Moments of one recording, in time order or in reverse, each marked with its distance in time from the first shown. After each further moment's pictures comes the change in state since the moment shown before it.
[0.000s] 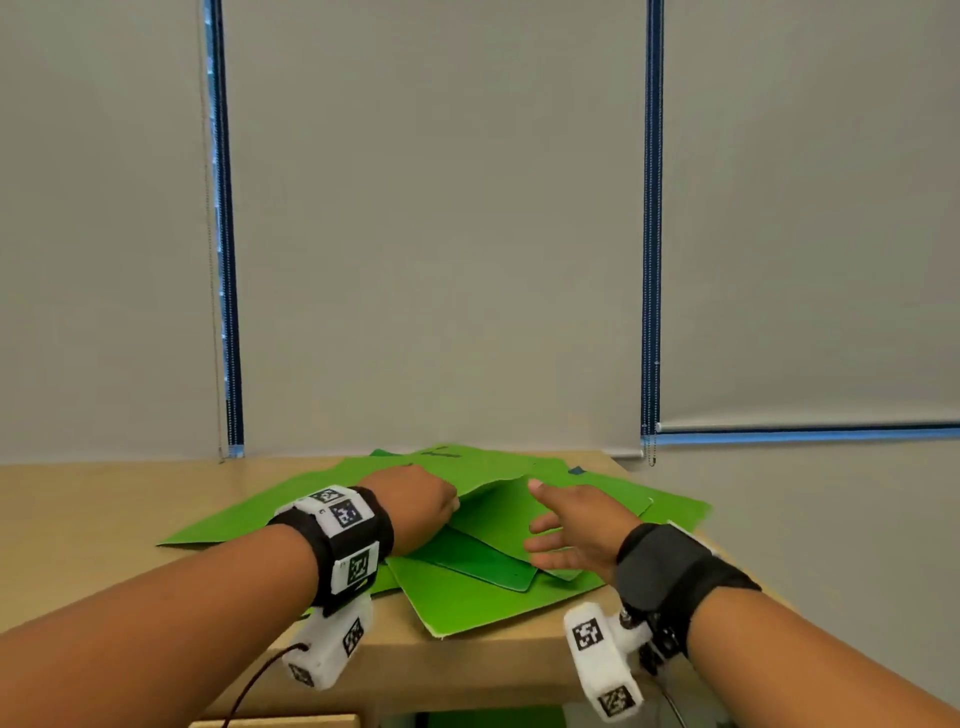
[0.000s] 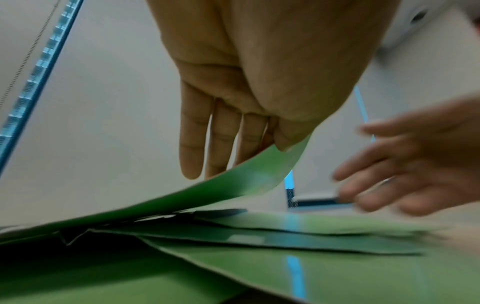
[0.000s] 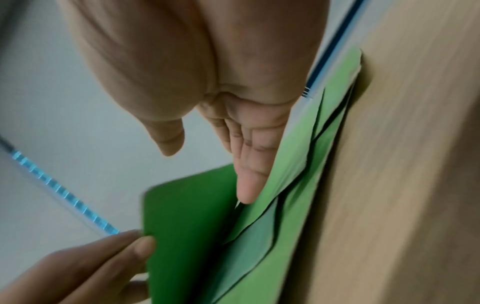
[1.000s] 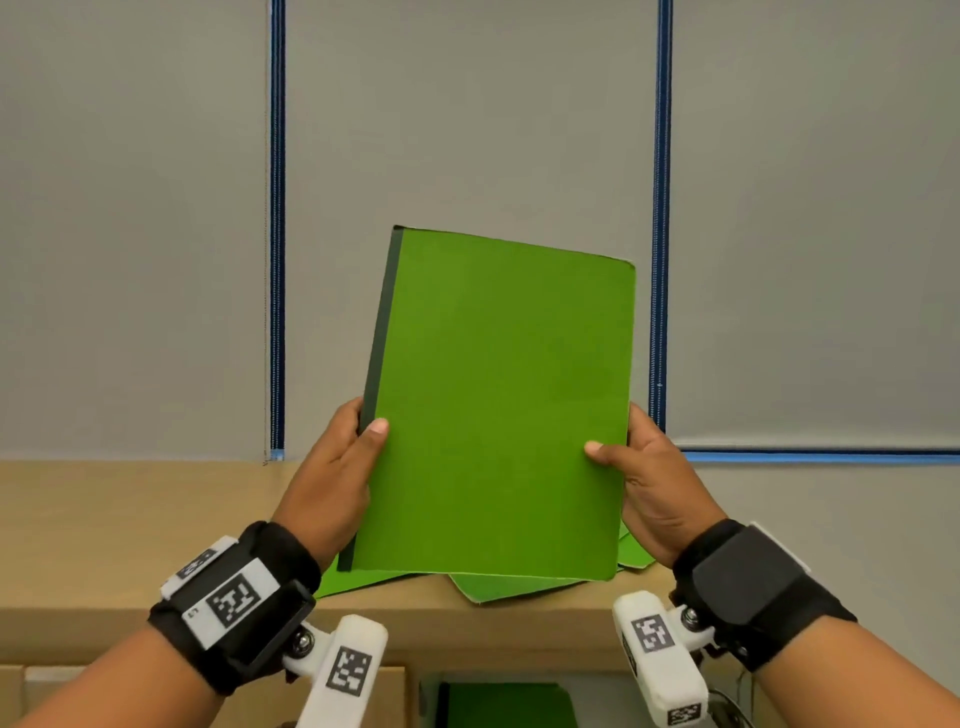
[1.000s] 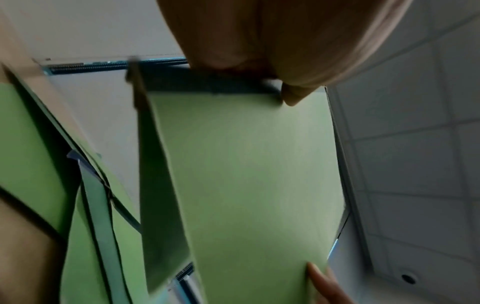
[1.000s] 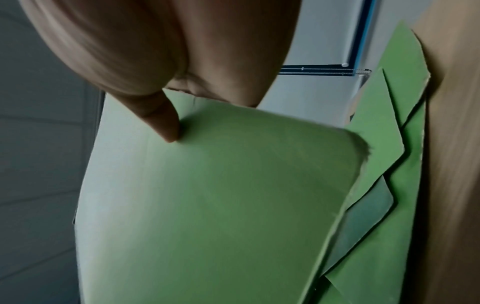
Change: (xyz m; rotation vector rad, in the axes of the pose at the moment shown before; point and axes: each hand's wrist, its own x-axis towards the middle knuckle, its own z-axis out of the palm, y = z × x) left_hand -0.161 -0.014 -0.051 -1.511 0.745 -0.006; right_hand -0.120 -0.047 0.004 0.236 -0.064 -0.655
